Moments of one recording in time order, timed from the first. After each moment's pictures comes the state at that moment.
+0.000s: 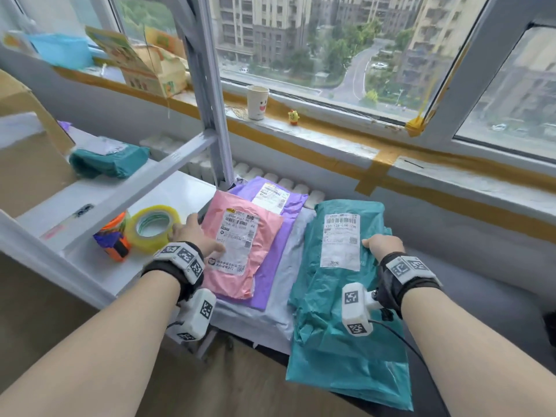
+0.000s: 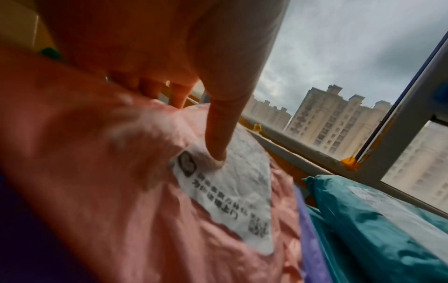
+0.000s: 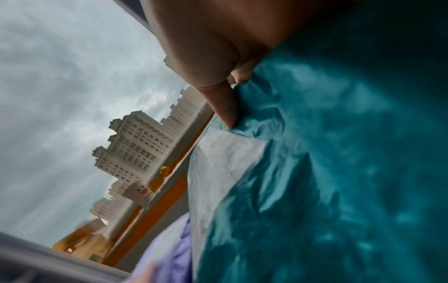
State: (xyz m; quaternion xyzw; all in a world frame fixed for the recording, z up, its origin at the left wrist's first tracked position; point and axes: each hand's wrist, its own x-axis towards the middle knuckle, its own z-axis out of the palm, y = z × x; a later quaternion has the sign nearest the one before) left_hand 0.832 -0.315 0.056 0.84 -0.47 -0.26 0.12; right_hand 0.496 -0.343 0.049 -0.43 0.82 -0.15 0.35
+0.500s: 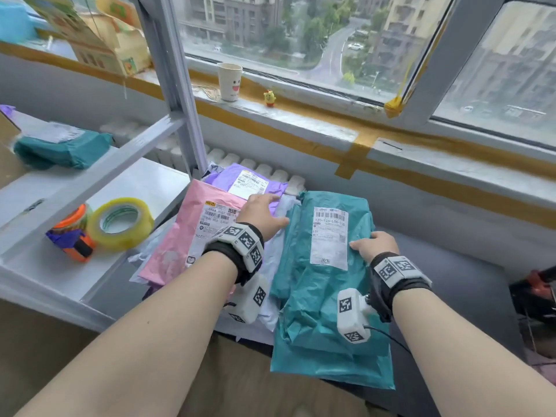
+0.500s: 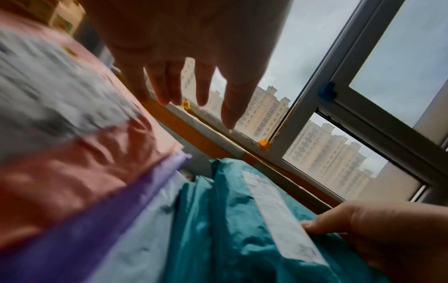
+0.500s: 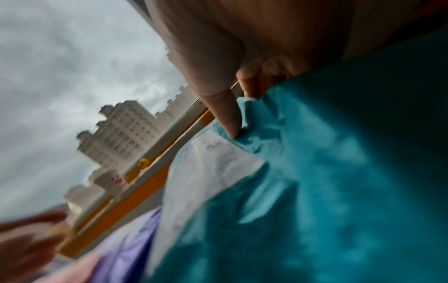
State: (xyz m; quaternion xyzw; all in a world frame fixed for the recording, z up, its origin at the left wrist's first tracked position) left_hand 0.707 -0.347 0.057 0.66 -0.65 -0.31 0.20; right_hand 0.476 -0.323 0.026 -0.35 0.85 -0.20 0.35
